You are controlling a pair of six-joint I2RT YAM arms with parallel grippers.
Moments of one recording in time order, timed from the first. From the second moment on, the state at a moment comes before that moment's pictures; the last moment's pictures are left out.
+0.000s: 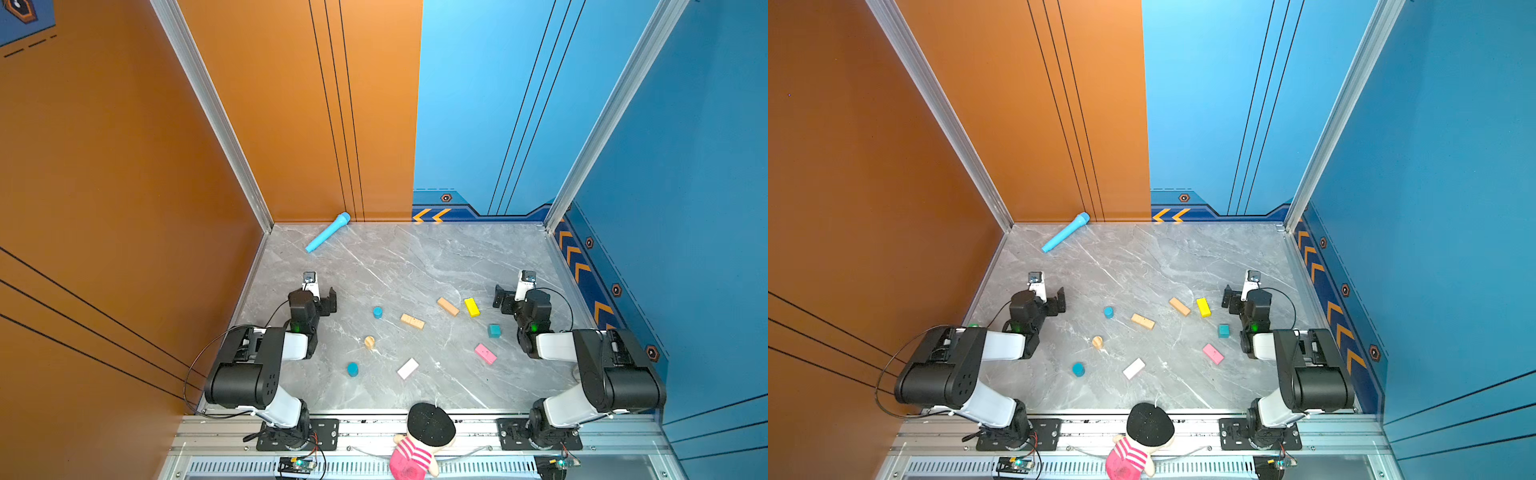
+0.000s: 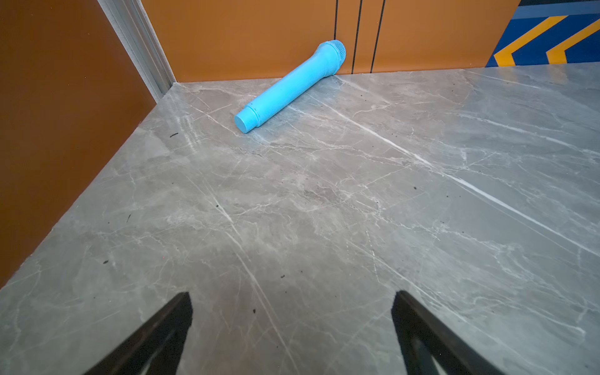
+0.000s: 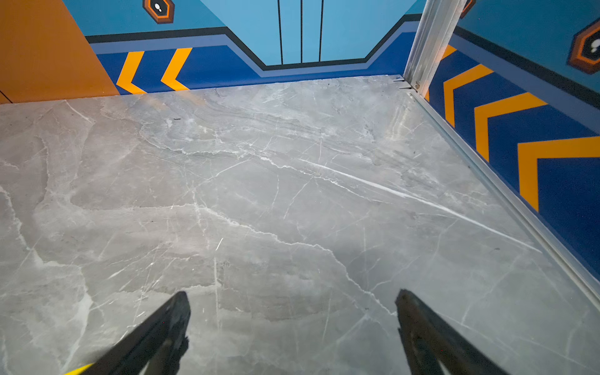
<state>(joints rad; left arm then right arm) -0.03 1.55 0.37 0.80 -0.12 0.01 0.01 1.53 0.37 0.78 0.09 0.07</state>
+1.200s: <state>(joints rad) -0.03 1.55 0.37 0.80 -0.12 0.01 0.01 1.53 0.37 0.78 0.10 0.07</state>
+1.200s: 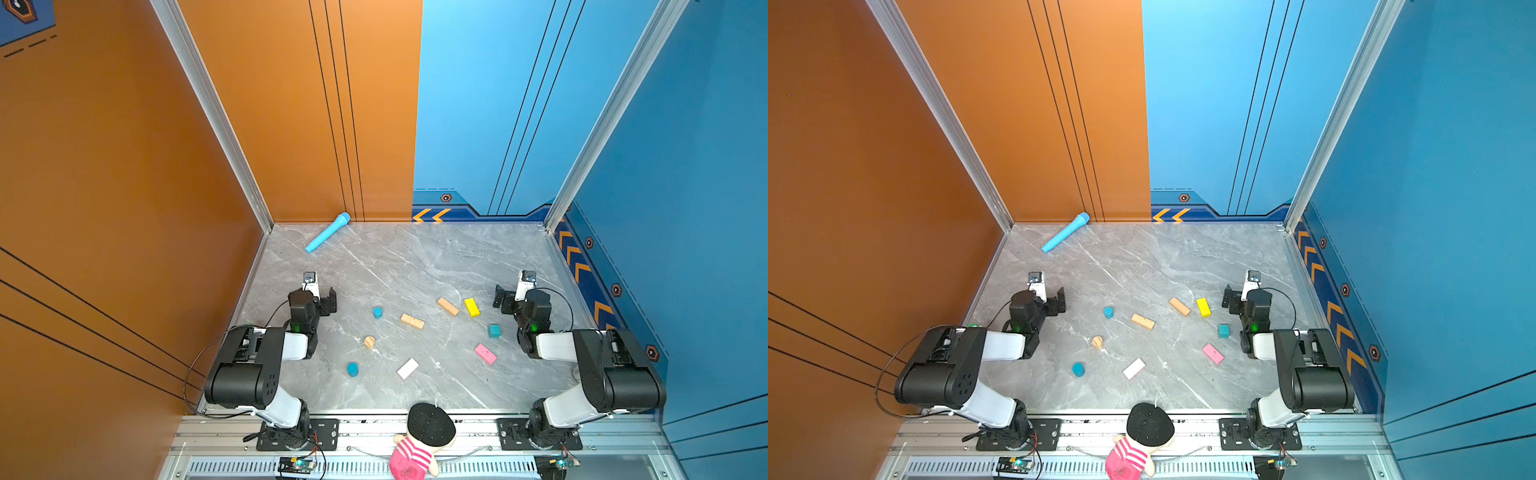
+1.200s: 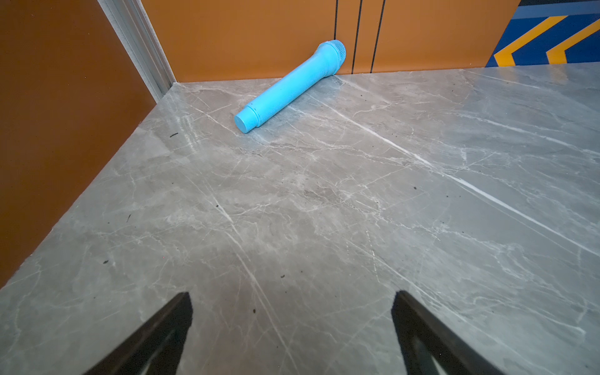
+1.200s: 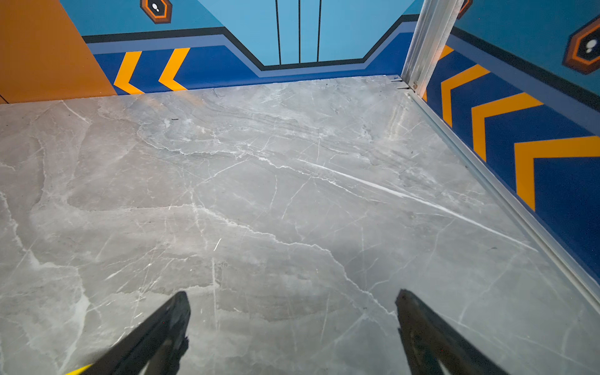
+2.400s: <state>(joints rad) -0.37 1.04 0.79 -0.09 -0.29 -0.23 0.19 1.14 0.79 -0.10 0.22 0.25</state>
